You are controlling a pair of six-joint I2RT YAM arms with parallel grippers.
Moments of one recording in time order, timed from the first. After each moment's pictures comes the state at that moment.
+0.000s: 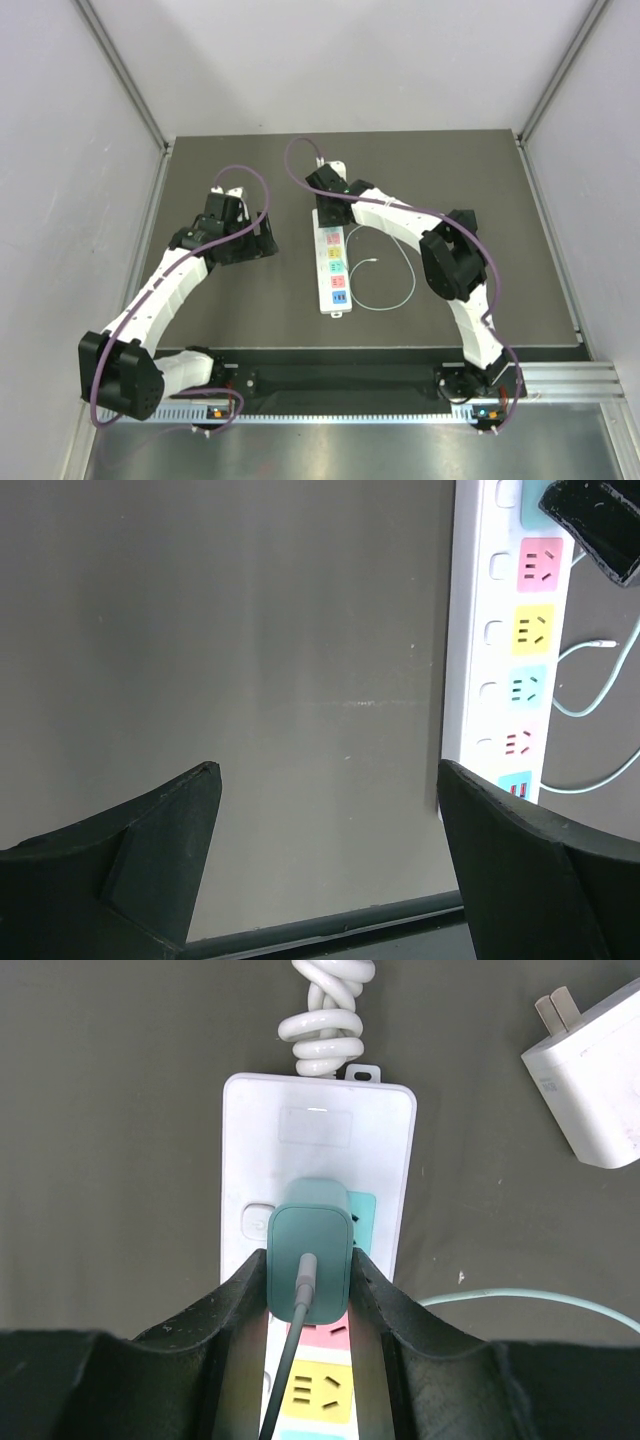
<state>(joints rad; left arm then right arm) -0.28 1.18 0.94 -0.65 0.07 -0.45 0.76 2.16 1.78 -0.60 0.27 0.53</state>
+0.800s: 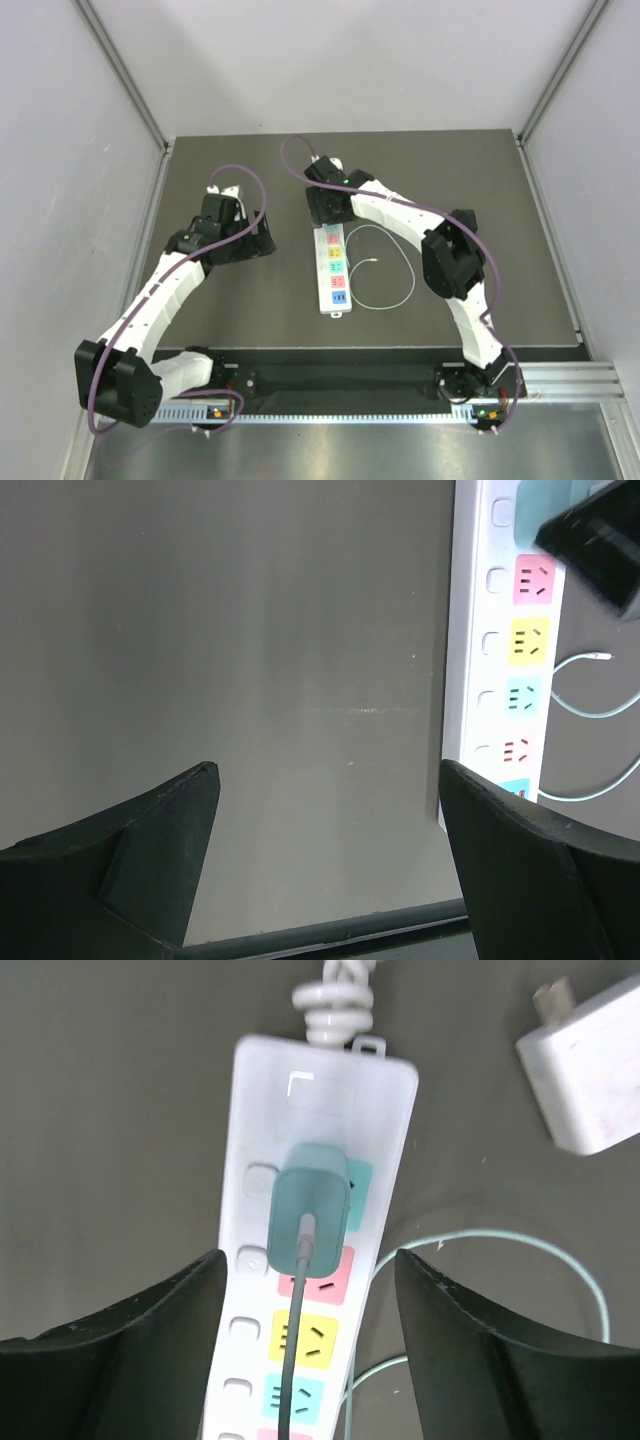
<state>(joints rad) -0.28 1.15 0.94 -0.65 0.04 -0.45 0.76 2.17 1.89 -0.77 0.24 0.45</state>
